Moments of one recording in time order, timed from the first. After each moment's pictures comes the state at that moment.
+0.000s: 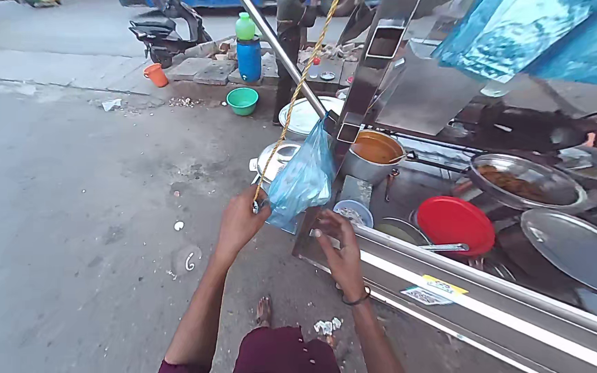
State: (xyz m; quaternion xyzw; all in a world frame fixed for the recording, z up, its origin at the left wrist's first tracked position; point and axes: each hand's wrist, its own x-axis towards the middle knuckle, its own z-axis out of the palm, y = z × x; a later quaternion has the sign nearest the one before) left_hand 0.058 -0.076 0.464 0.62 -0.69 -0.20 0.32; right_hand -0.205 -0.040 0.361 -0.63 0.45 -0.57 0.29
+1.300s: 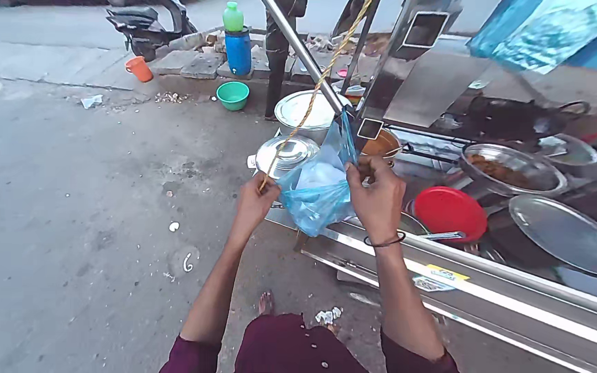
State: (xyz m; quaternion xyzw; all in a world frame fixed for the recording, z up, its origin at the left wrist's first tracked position) left_hand 0.069 -0.122 0.444 0.54 -0.63 -0.34 0.44; right_hand -0.190 -0.104 0.494 -0.62 0.62 -0.47 0.00
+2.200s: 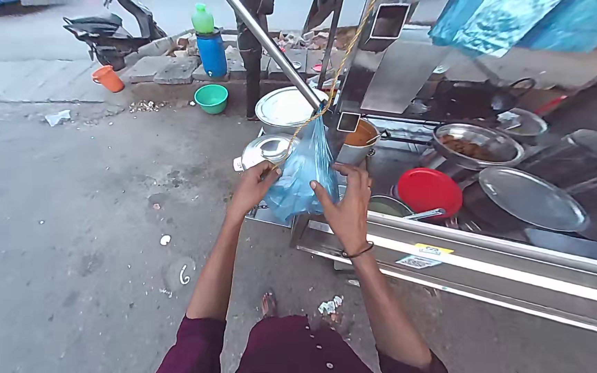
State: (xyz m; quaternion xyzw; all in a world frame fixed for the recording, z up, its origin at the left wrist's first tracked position) left_hand 0.059 -0.186 0.435 0.40 -0.74 -0.37 0.39; right_hand -0.172 -0.087 0.442 -0.59 0.65 -0.48 0.00
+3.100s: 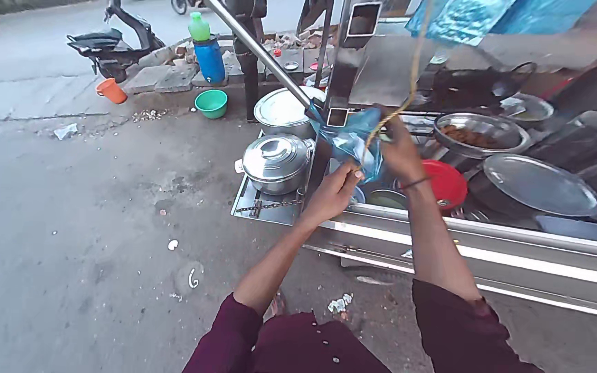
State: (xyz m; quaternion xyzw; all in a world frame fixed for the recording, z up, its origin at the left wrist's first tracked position) left_hand -0.110 -0.135 0.441 0.27 -0.76 -0.44 0.38; right_hand -0.313 -0.147 0.482 -0.63 0.57 -0.49 0.18
